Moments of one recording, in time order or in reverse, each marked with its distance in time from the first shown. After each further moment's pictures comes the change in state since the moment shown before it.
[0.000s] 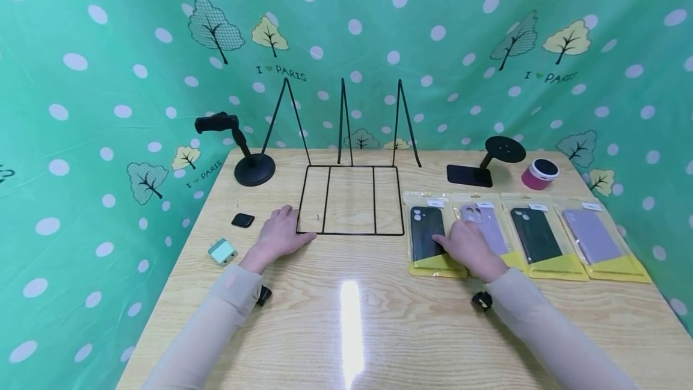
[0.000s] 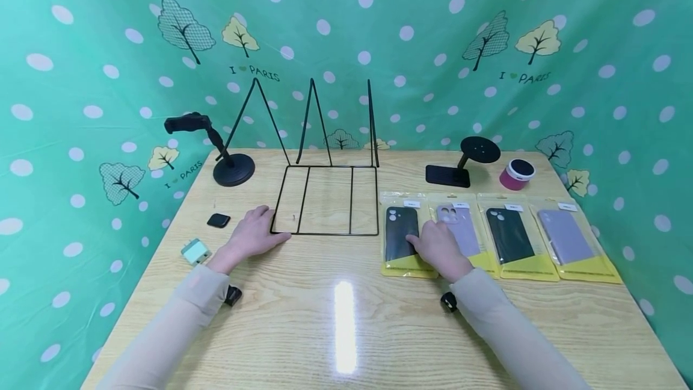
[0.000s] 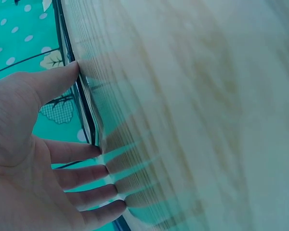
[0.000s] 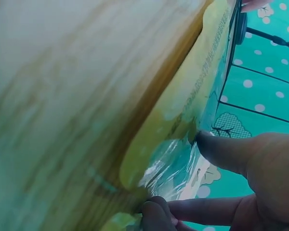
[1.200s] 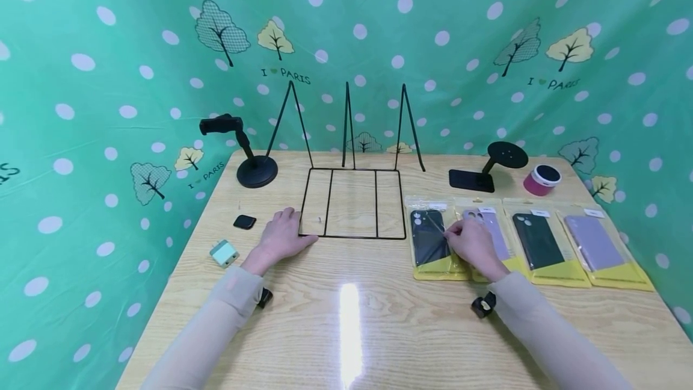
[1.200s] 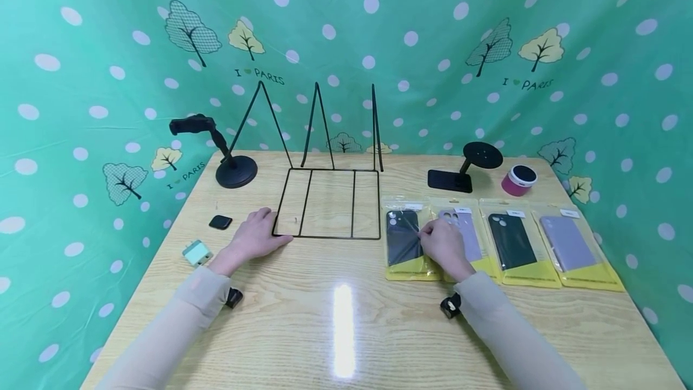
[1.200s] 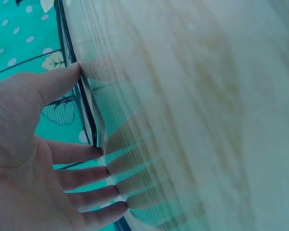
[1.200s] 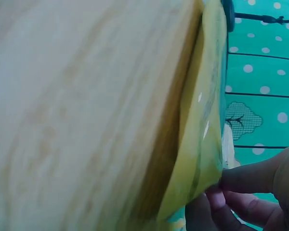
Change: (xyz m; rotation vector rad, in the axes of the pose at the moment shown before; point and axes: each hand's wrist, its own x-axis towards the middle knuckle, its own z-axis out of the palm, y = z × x) left_hand 0.003 -0.004 0.005 0.010 0.005 0.008; right_hand 0.012 0.011 -0.002 0.192 0.122 0.003
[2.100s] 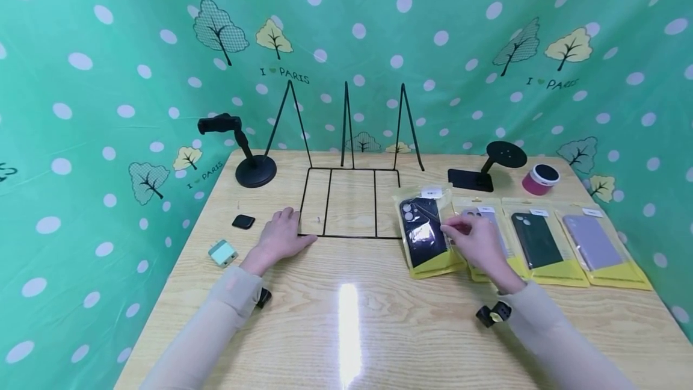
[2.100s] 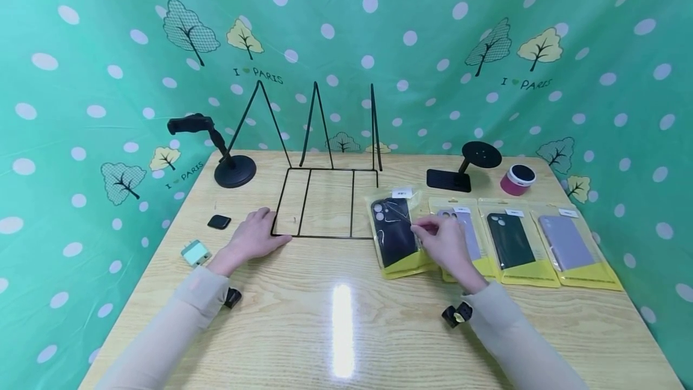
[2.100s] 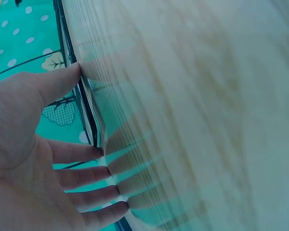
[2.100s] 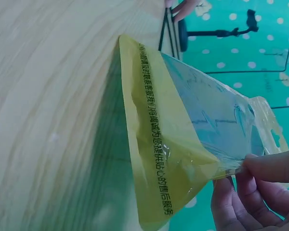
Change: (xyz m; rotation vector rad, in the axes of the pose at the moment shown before) left_hand 0.000 -0.001 0.003 0.028 -0.010 0.004; right_hand -0.026 -0.019 -0.018 0.173 0.157 -0.174
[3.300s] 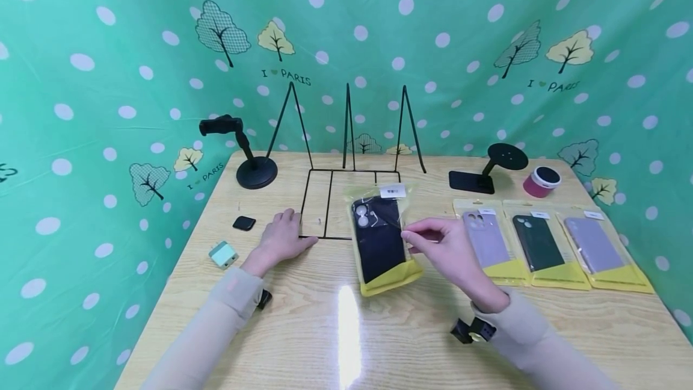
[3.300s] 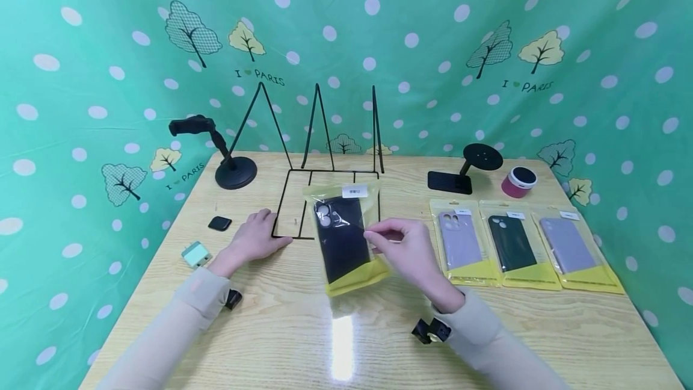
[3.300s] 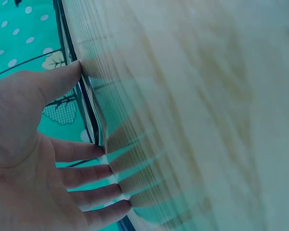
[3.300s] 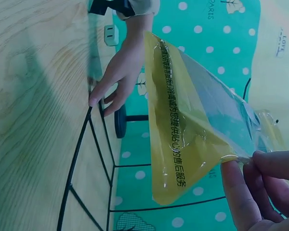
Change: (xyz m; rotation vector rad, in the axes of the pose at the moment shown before) left_hand -0.001 0.002 -0.005 0.032 -0.031 0.002; right_hand -0.029 -0.099 0.009 0.608 -0.111 -0.140
